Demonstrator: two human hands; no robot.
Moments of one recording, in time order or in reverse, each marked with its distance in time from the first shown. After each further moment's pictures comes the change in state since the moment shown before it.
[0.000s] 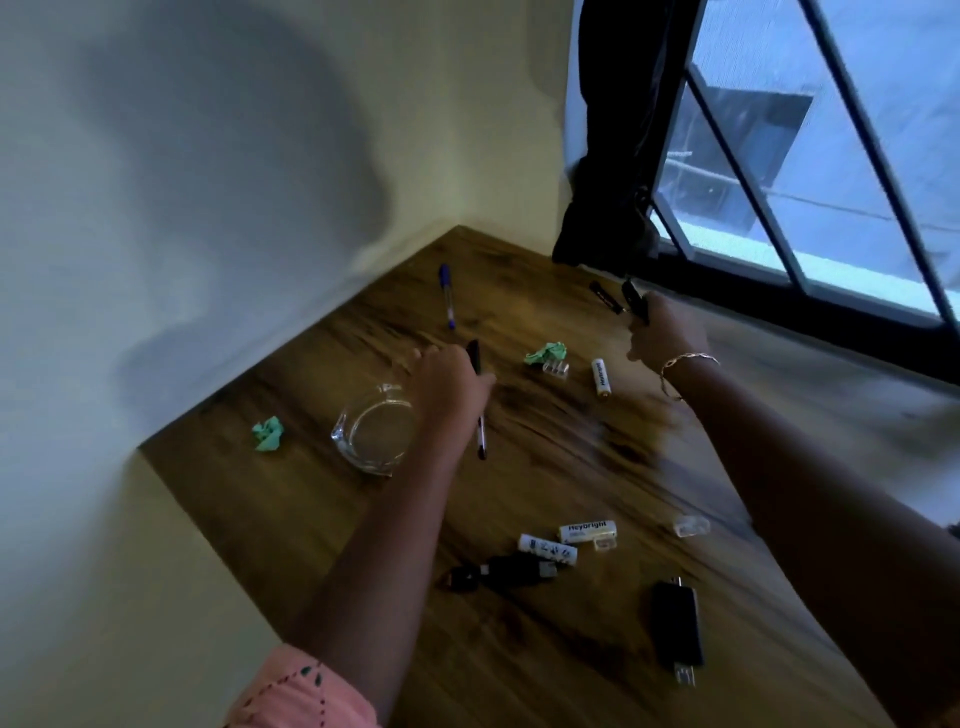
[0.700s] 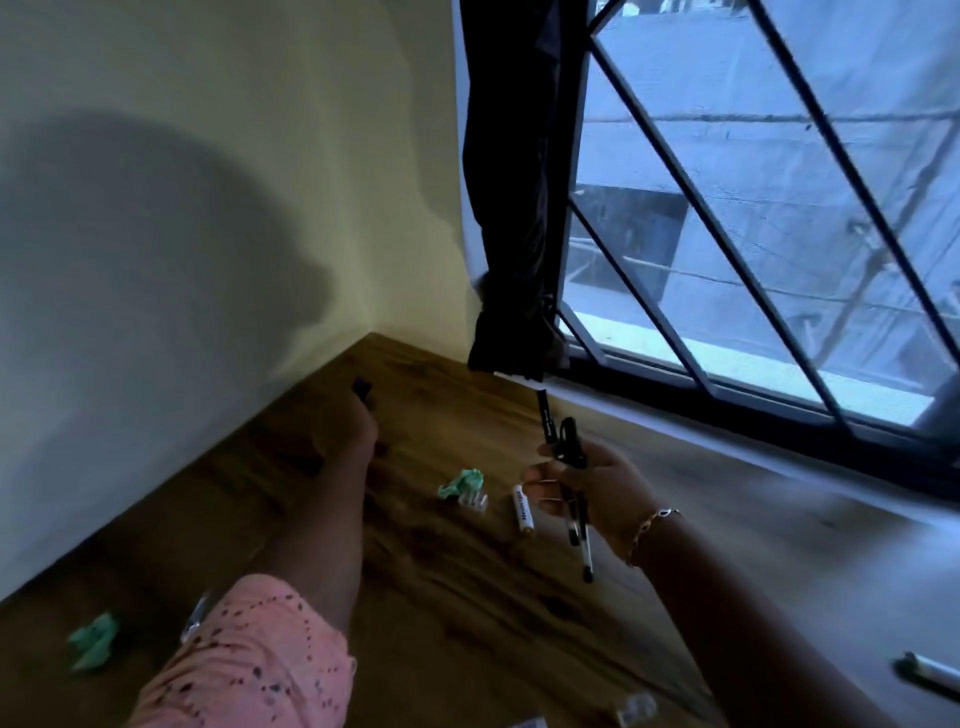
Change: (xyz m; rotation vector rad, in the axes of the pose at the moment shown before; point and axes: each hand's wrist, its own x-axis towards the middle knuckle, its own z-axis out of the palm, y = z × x) left_hand 0.149 0.028 0.026 -0.117 -0.019 -0.188; right_hand -0.027 0.010 -0.020 1.091 -0.363 0.261
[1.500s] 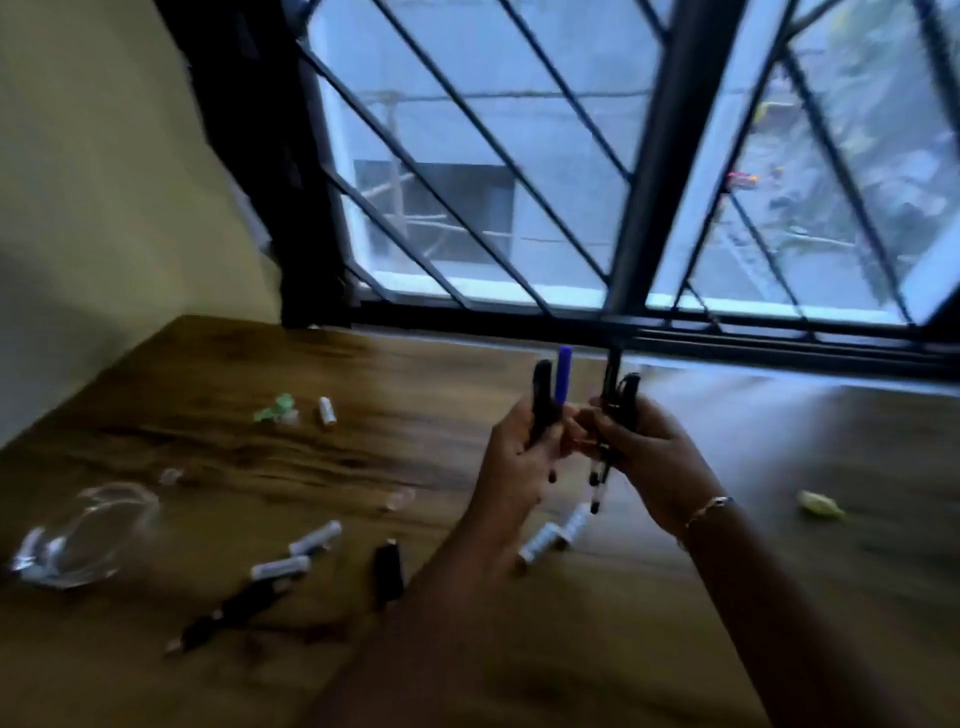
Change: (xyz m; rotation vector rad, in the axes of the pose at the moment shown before) left_hand -0.417 0.103 0.011 -1.130 -0.815 0.660; right_hand -0.260 0.029 -0.152 0.104 0.375 -0.402
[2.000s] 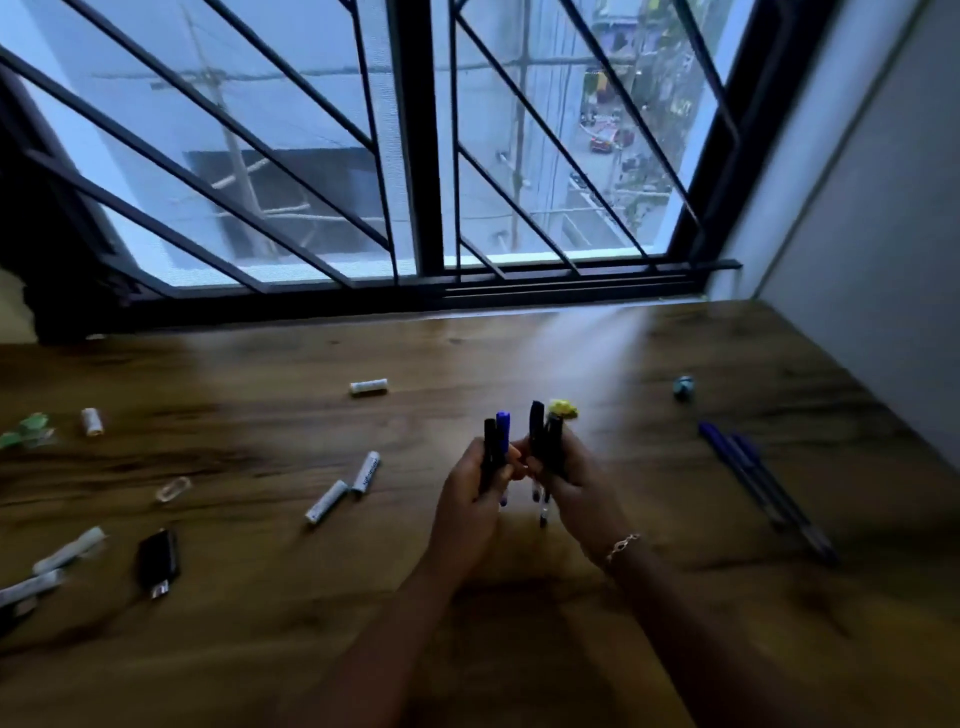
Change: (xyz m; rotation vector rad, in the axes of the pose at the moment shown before) left_hand -0.079 -0.063 0.166 0.206 -0.230 0.042; right_hand -0.125 0.028 -0.160 -0.349 0.187 -0.131
